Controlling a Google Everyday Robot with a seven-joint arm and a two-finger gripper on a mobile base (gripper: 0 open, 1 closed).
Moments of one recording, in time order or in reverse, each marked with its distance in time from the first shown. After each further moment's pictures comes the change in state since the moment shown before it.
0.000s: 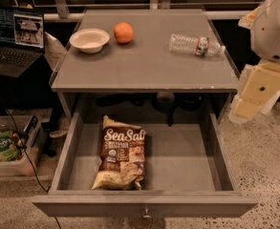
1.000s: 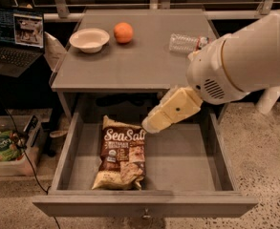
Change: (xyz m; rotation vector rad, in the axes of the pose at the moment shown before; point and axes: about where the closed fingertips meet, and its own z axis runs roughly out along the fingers) arm -0.098 0.047 0.057 -0.094 -0.421 0.362
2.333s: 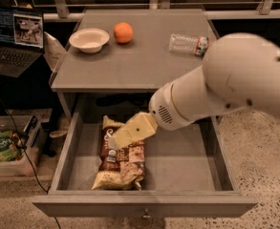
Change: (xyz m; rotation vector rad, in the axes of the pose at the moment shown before) arm 0.021 0.044 0.104 -0.176 0.031 0.270
